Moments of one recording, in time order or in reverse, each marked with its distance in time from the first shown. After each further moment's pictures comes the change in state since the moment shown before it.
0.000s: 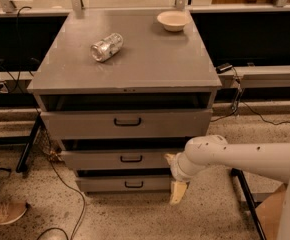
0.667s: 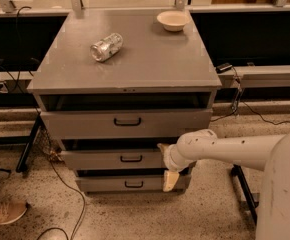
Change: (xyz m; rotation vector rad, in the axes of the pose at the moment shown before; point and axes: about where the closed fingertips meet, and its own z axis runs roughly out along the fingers) arm -0.013 -0.055 0.021 0.109 -0.001 -0.082
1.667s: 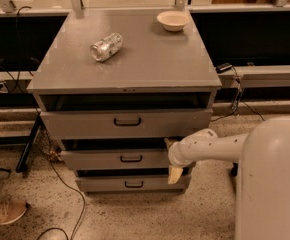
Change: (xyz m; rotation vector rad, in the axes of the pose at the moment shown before) arm 0.044 -0.029 0.014 0.103 0.088 0.021
